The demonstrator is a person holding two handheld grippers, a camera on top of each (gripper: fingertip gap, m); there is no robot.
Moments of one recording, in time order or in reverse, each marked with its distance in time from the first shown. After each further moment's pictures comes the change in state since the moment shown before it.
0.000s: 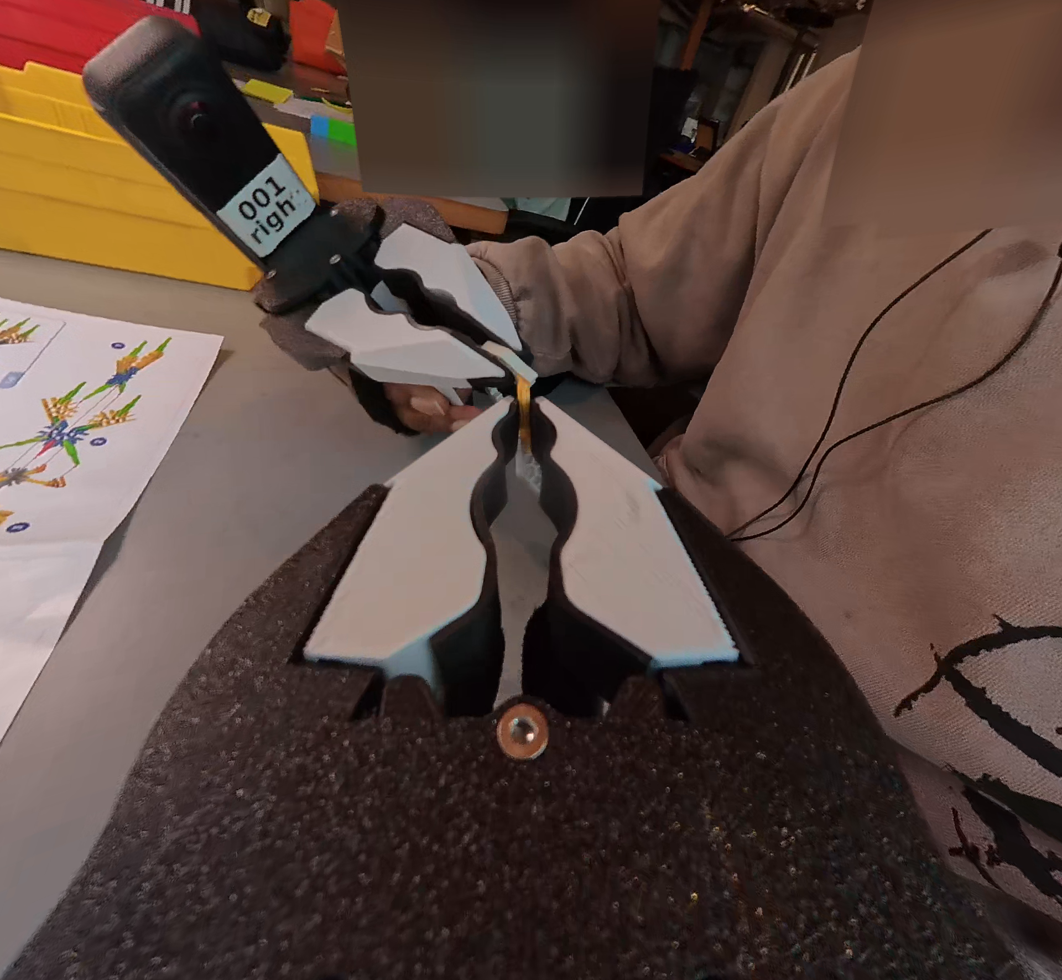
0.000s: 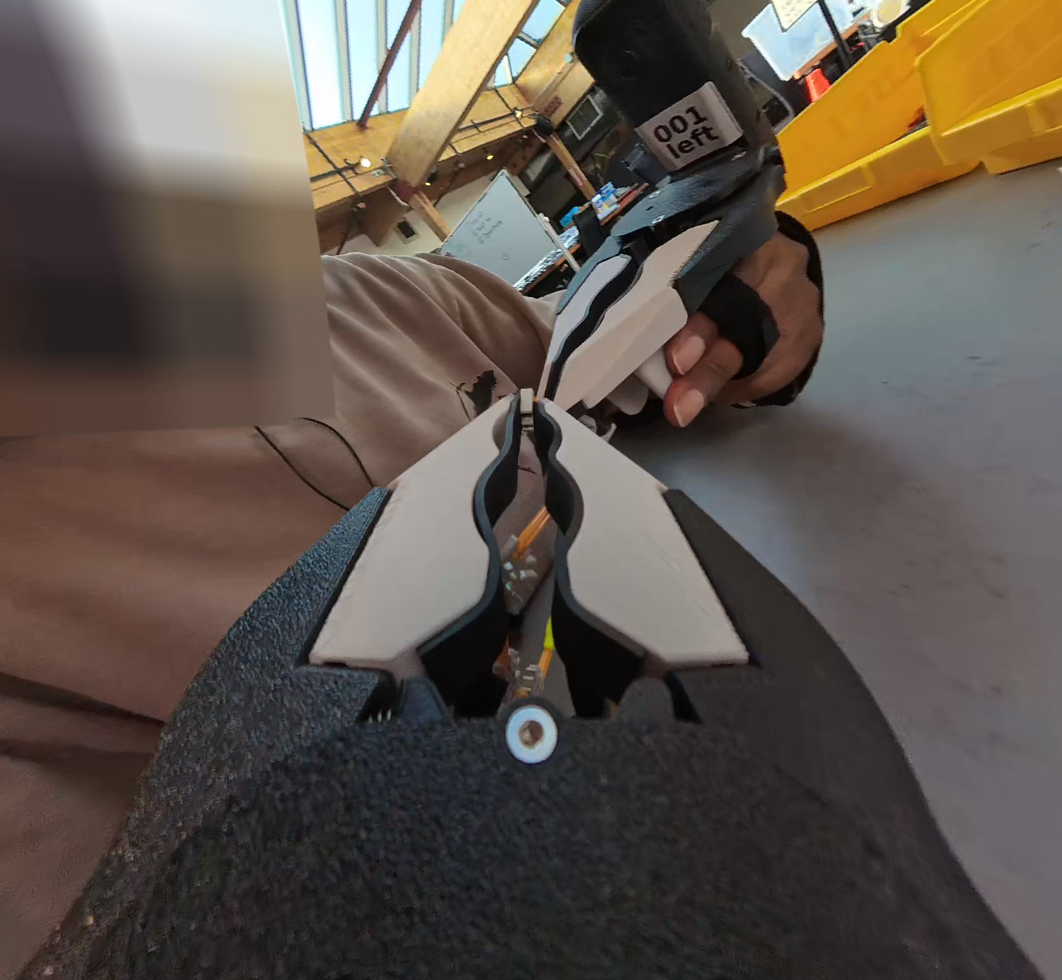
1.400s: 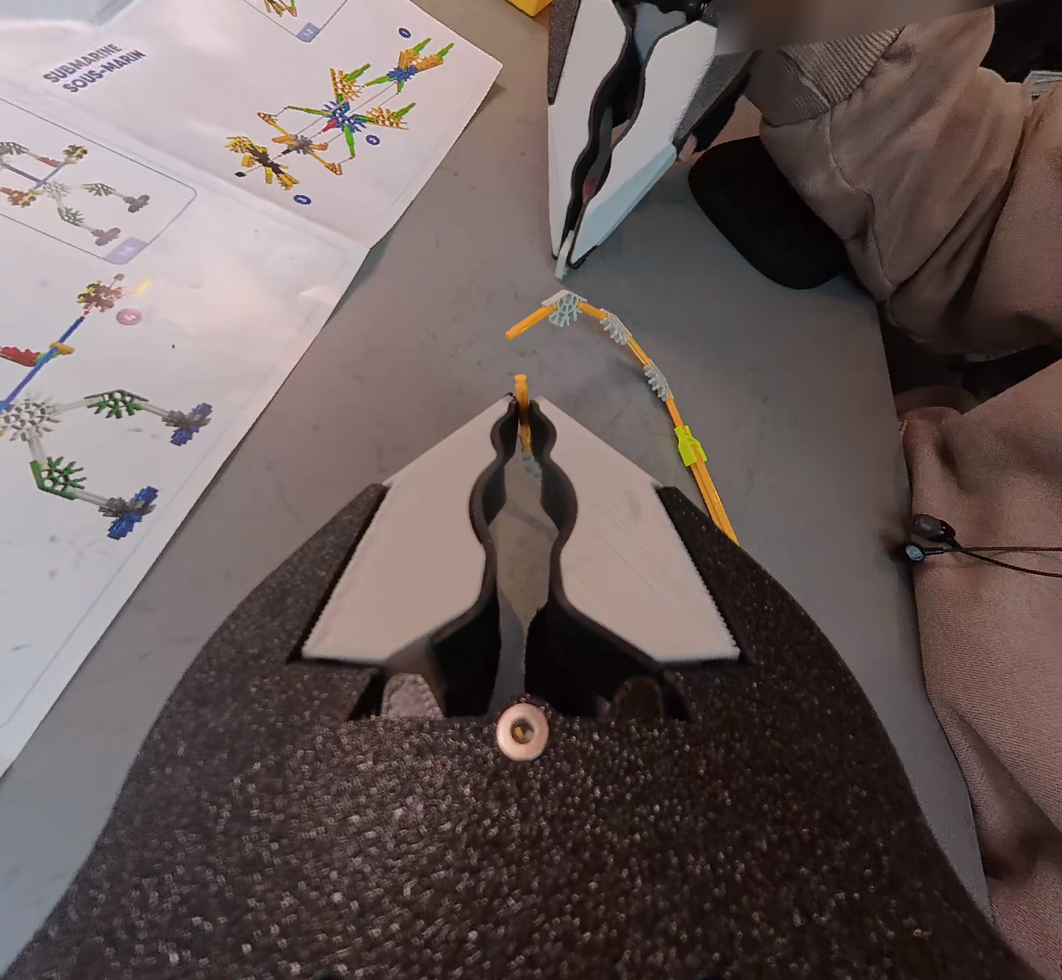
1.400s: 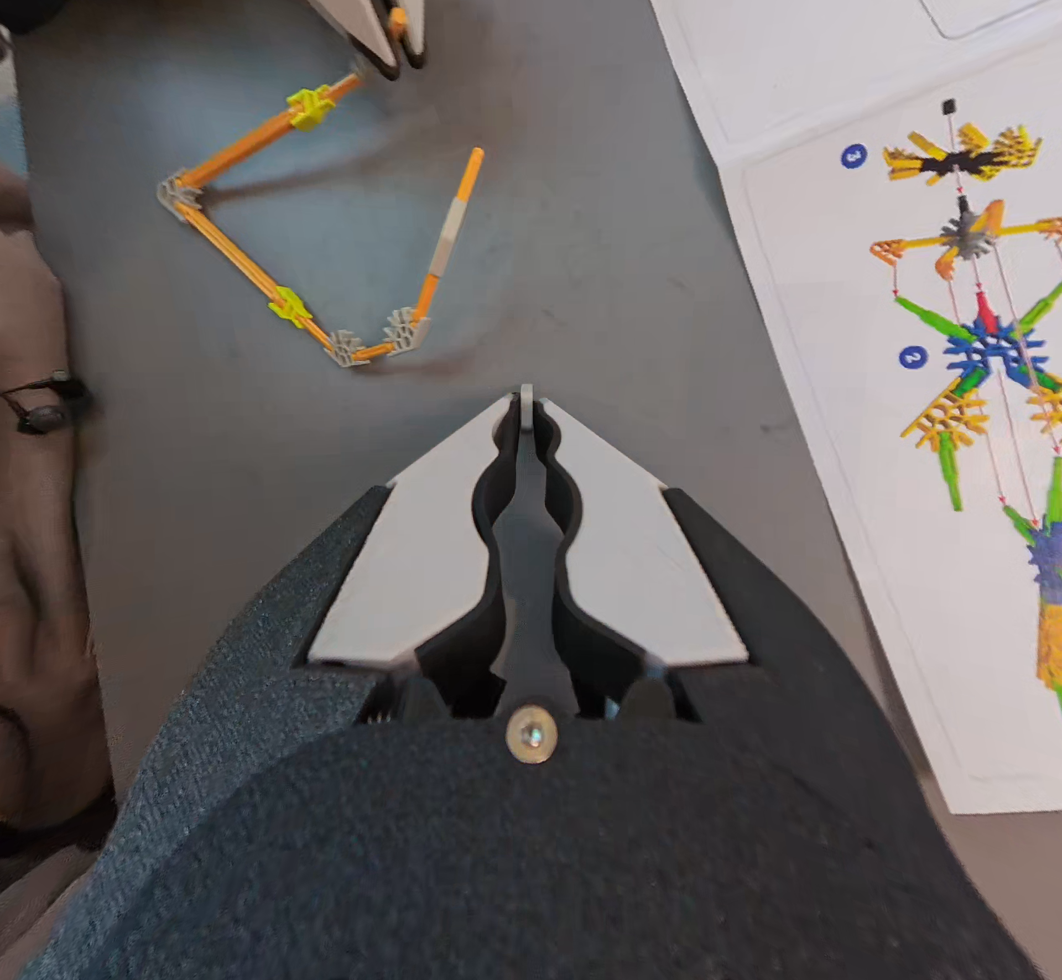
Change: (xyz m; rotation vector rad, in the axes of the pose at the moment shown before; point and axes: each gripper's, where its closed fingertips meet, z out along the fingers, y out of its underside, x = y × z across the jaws) left arm -0.092 0.071 -0.032 -0.297 -0.434 -0.258; right arm 0.090 0.066 -0.134 -0.646 0.910 -0.056
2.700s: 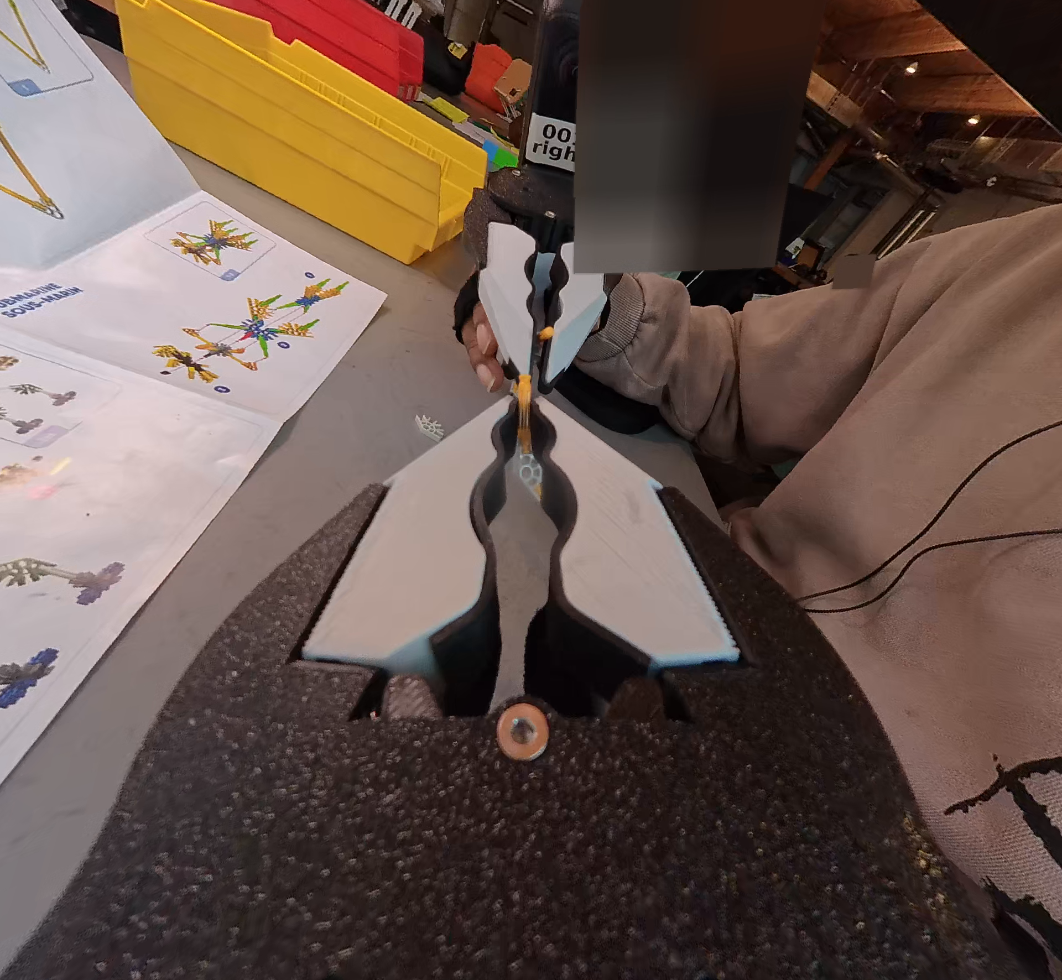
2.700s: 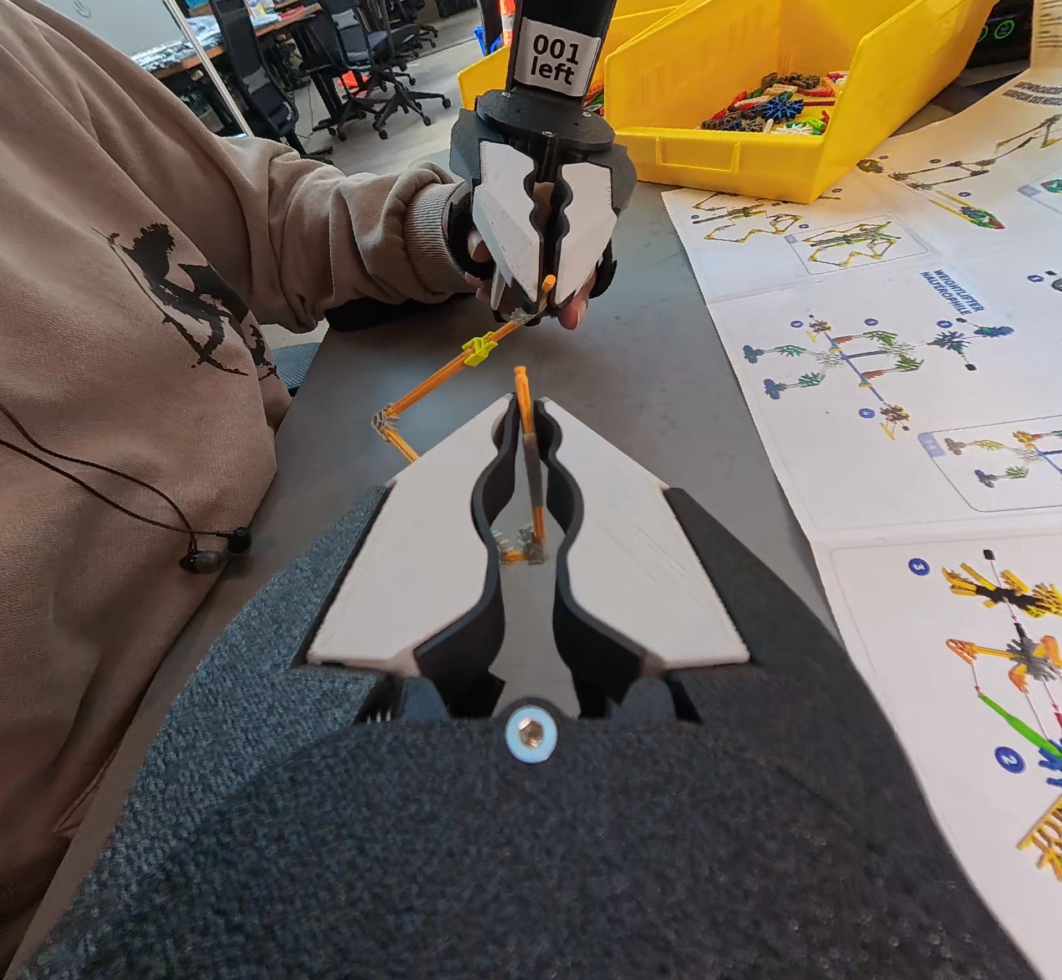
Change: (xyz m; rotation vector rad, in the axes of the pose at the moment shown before) left arm 0.037 -0.056 -0.035 0.357 0.259 -0.025; right arm -0.064 -0.095 -0.024 0.561 -0.211 -0.211
